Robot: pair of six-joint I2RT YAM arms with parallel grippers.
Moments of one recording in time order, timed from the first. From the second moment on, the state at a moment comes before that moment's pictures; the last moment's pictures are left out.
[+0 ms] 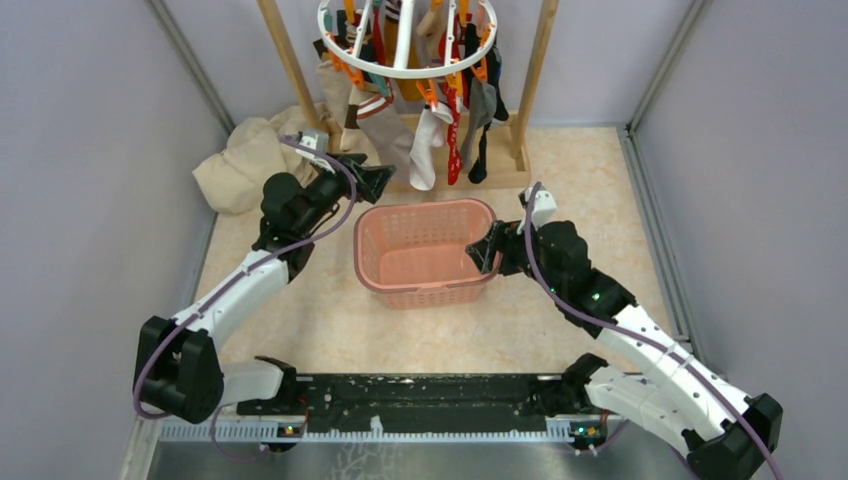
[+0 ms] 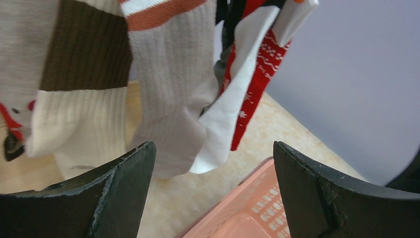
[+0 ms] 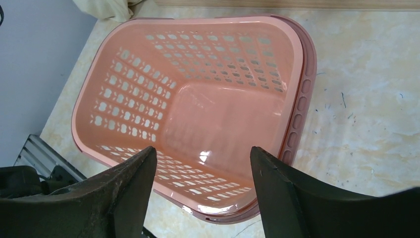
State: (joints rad) left arm -0.36 1.26 0.83 0.61 0.31 -0.39; right arm 0.65 0.80 0.73 -0.25 0.01 0.47
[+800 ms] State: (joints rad) left arm -0.38 1.46 0.96 0.61 0.12 -0.15; right arm 0.65 0.82 0.73 -0.26 -0.02 0.45
